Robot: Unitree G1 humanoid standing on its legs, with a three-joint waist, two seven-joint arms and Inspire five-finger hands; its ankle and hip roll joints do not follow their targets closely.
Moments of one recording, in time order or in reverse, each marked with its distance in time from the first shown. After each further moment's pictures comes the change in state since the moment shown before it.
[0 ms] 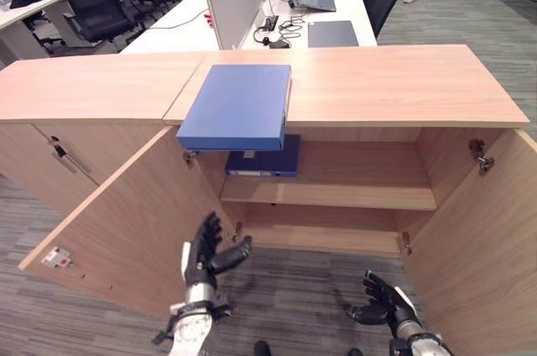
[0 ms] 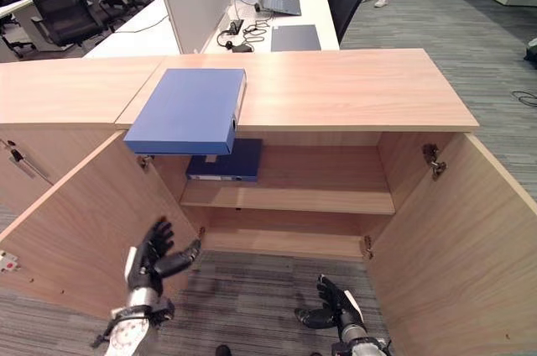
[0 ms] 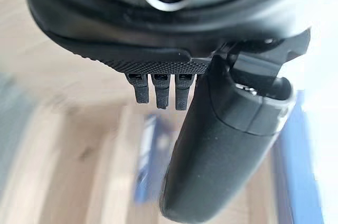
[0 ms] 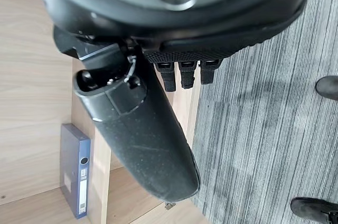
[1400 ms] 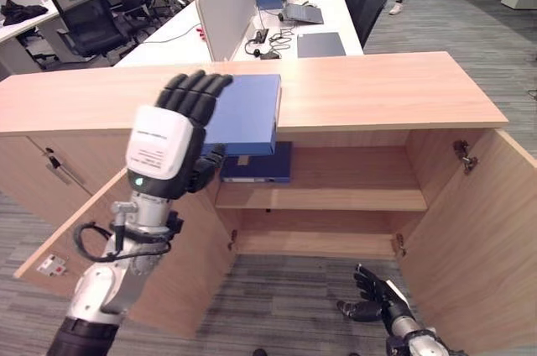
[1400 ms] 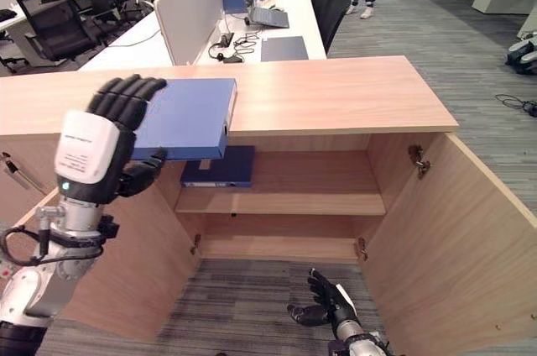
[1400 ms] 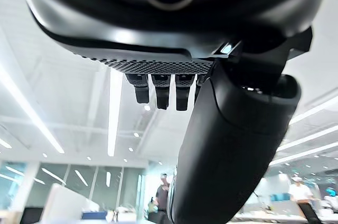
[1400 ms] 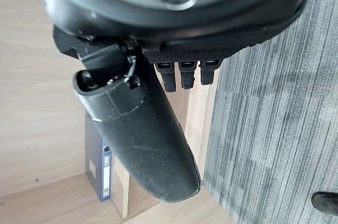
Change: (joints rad) left arm -0.278 0.439 -0.003 -0.222 0.786 -0.065 0.006; right arm -0.019 -0.009 0.036 0.017 -0.001 -0.051 0.062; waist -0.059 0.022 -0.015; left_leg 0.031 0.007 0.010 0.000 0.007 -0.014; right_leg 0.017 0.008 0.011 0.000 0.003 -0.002
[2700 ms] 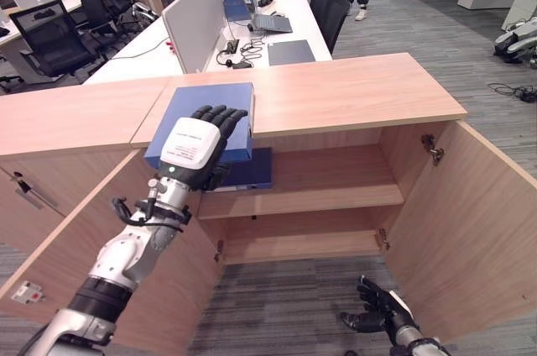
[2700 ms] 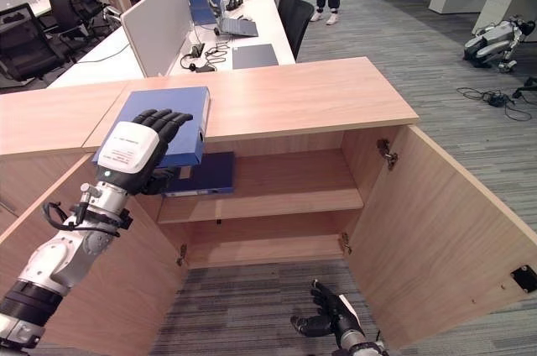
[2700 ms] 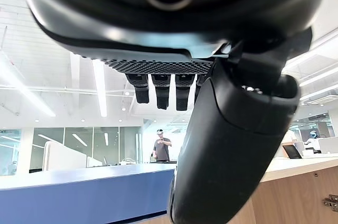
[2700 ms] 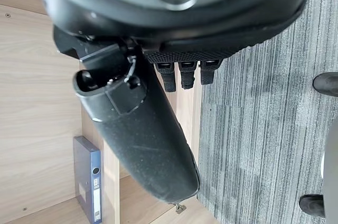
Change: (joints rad) left arm -0.237 0.051 -0.182 0.302 0.047 0.075 -0.092; right arm 0.015 -0.006 -0.001 0.045 0.002 0.005 0.027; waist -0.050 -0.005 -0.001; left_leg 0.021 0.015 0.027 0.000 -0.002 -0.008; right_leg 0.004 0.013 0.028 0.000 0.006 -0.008
